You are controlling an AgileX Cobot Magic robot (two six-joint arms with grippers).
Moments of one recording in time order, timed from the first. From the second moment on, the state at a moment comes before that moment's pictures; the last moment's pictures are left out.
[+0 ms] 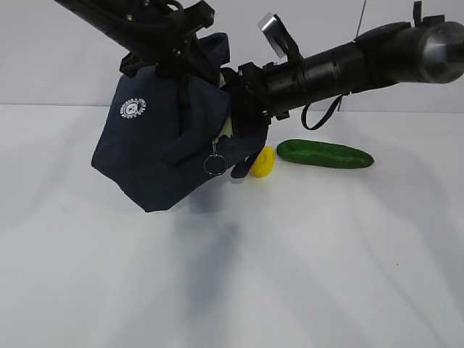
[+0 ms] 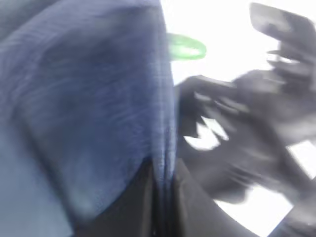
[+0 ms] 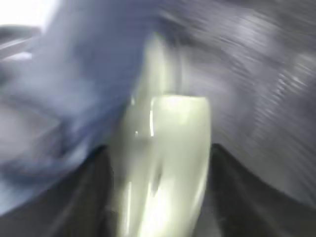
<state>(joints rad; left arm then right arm) -0.41 1.98 -1.75 -0.74 0.93 0.14 0.25 2.23 -1.75 1.34 1.04 -0.96</state>
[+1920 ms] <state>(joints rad) -0.22 1.99 -1.75 -0.56 1.03 0.20 0.26 2.29 -2.10 -0.02 1.22 -0.99</state>
